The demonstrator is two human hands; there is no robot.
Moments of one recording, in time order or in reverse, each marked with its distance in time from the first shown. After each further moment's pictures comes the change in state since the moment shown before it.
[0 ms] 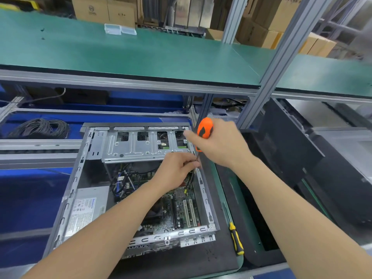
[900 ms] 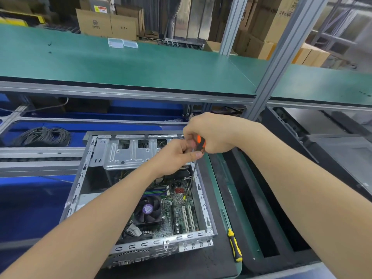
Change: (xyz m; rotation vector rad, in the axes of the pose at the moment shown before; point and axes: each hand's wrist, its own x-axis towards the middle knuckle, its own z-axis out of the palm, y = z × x) left_hand 0.026 0.039 -0.042 -0.175 -0.149 0.080; right_hand 0.041 -0.036 -0.060 -0.523 -0.654 -0.386
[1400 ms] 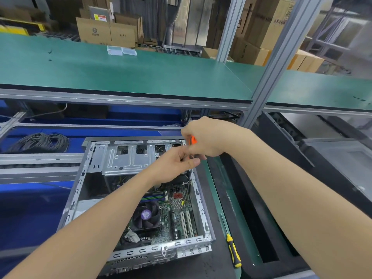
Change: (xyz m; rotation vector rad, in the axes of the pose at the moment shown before) left_hand -0.005 0.001 0.000 -0.014 -0.026 0.027; right_hand 0.002 -0.015 -0.004 0.016 0.065 0.173
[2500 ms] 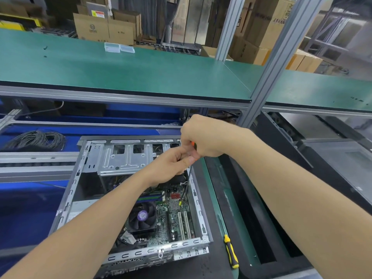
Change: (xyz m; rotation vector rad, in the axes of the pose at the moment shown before) left_hand -0.001 -0.002 0.002 -0.226 -0.065 -0.084; right_hand 0.004 0.004 -0.002 -0.174 0.000 -0.156
